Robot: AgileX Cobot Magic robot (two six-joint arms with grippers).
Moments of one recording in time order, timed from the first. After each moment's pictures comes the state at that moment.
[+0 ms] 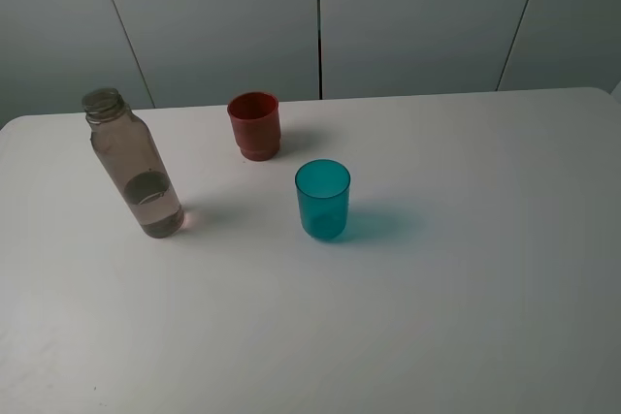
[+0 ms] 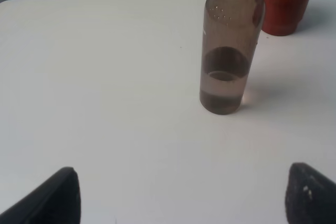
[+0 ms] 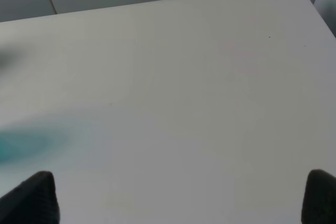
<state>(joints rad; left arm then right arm) -0.06 0.00 -0.51 0.00 1.09 -0.02 -0.03 0.00 -0.50 0.00 1.11 0.10</state>
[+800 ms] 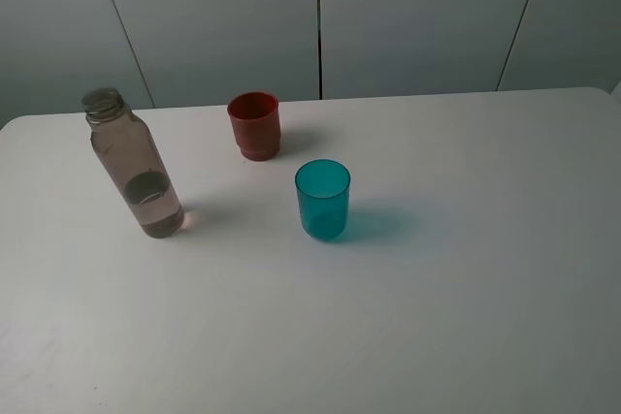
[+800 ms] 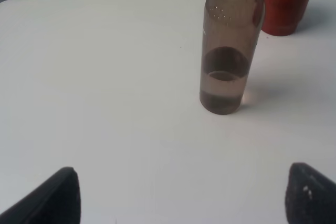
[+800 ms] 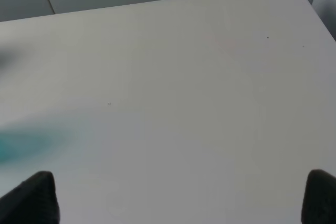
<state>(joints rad) -0.06 0.00 -0.51 0.00 1.09 -0.02 -0.03 0.00 -0.50 -0.01 1.11 0.10</state>
